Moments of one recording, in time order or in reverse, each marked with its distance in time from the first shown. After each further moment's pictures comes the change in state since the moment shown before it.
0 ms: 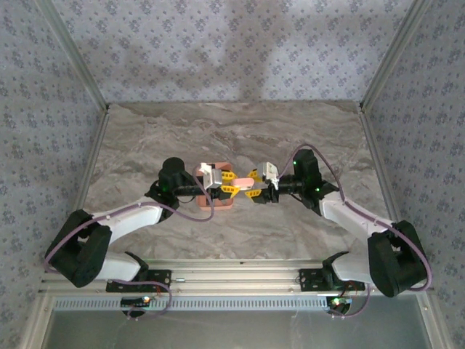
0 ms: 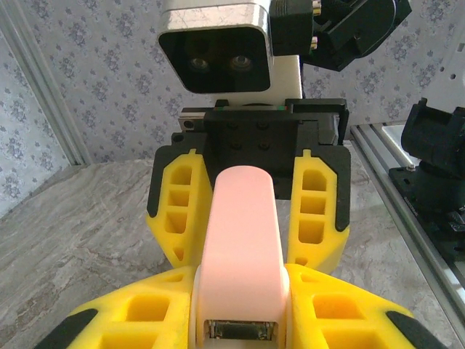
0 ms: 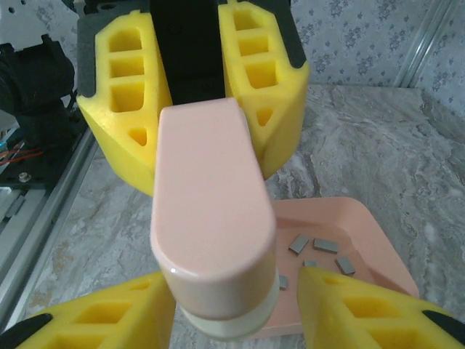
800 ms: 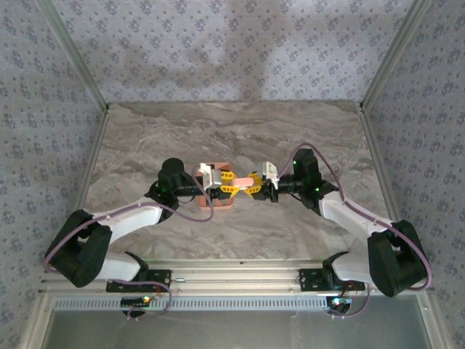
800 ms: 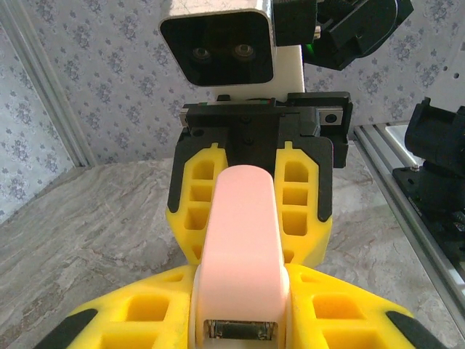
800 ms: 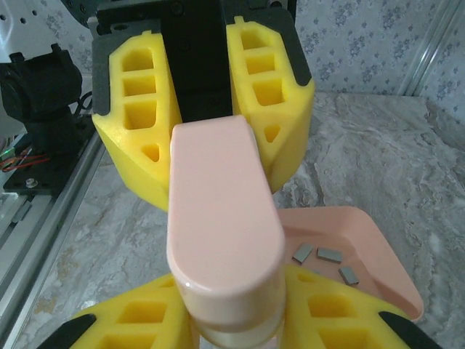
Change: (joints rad) left arm 0.002 0.000 -0.010 0.016 -0.005 0.002; right arm 0.003 0.001 0.004 0.019 -0.014 0.012
